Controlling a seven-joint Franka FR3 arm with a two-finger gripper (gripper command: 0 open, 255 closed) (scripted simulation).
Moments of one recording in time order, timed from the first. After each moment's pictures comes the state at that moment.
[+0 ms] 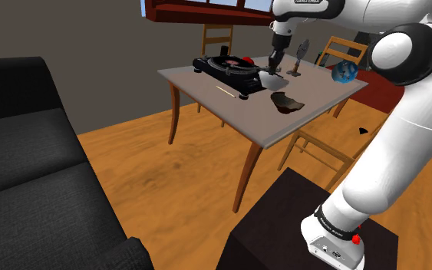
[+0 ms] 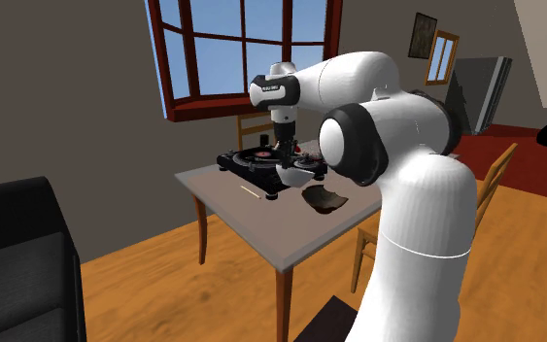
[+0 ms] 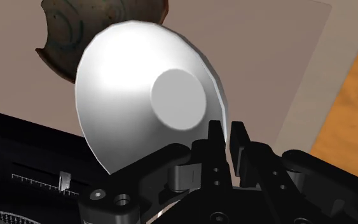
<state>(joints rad) -0.14 0.08 -0.35 -1.59 -0.03 1.67 -0.60</state>
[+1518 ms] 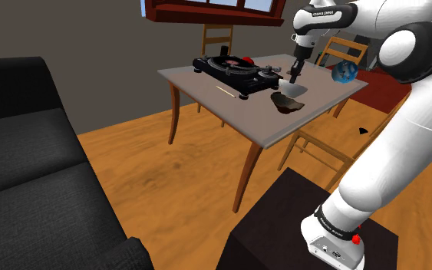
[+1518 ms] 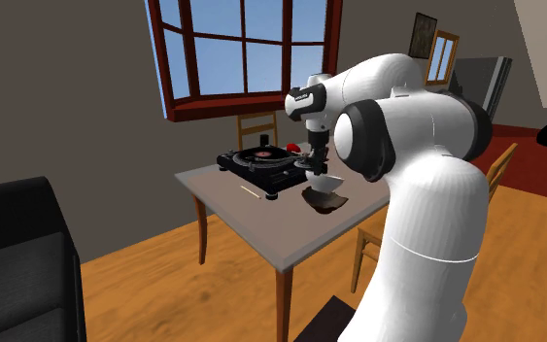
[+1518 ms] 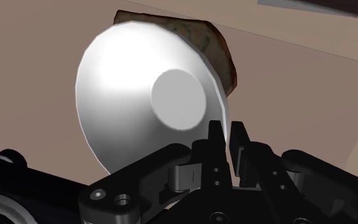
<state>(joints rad) -0.25 0.04 -0.44 -1.73 -0.04 1.78 -0.80</state>
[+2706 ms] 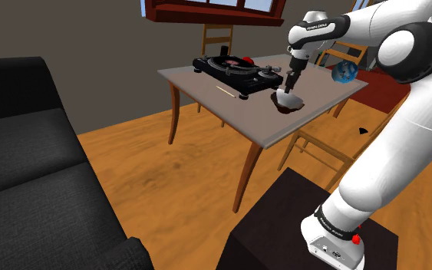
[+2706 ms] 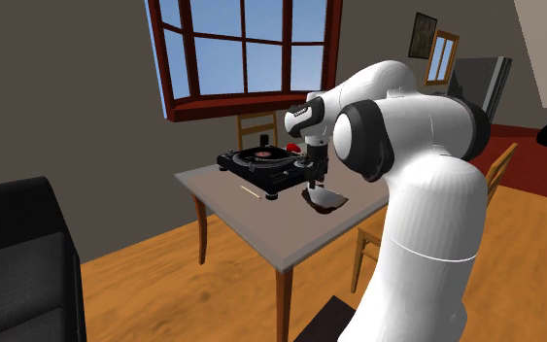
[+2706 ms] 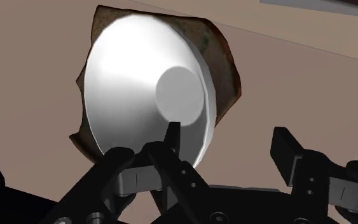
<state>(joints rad) -0.25 0.04 -0.44 -1.85 -0.04 1.91 -0.80</state>
